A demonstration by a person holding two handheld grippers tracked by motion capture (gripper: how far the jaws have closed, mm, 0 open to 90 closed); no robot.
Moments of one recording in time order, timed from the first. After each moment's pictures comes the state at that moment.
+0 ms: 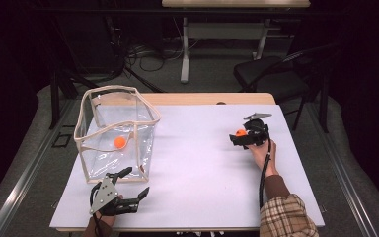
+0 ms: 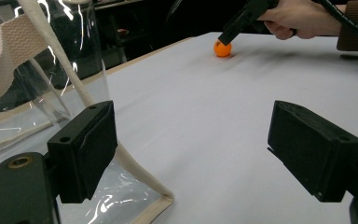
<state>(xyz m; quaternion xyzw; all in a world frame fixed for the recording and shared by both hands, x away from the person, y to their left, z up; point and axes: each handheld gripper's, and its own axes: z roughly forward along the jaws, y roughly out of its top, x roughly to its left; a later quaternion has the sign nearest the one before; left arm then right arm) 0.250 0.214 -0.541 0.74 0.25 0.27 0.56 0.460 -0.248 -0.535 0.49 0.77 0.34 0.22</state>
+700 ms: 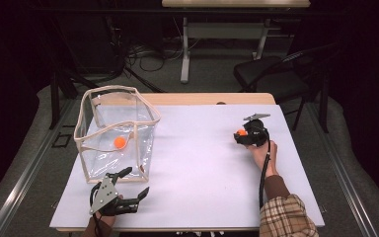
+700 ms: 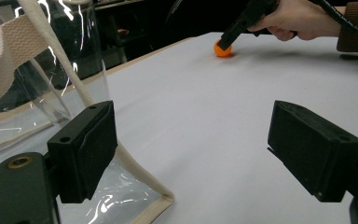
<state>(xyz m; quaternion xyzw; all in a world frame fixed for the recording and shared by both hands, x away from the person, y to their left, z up) 0.250 0.214 -0.541 0.74 0.25 0.27 0.56 0.462 -0.249 -0.540 0.50 0.77 0.31 0.23</state>
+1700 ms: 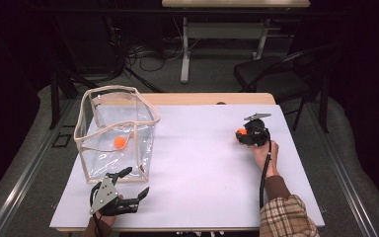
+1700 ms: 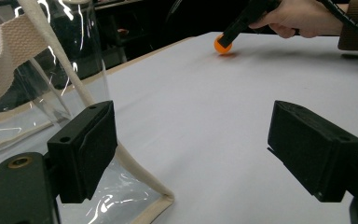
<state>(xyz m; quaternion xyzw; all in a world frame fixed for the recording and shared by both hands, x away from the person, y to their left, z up) 0.250 0.214 -0.541 0.74 0.25 0.27 0.56 0.460 -0.250 -0.535 0.50 0.78 0.31 0.23</state>
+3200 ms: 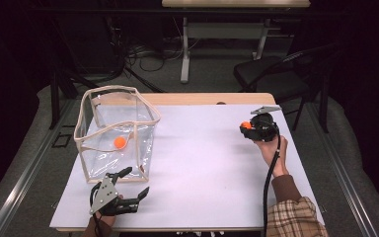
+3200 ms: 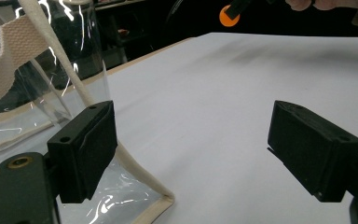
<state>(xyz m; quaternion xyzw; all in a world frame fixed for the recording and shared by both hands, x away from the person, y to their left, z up) 0.250 0.214 -0.541 0.74 0.25 0.27 0.56 0.438 -0.255 -0.482 0.48 0.77 0.34 0.25</state>
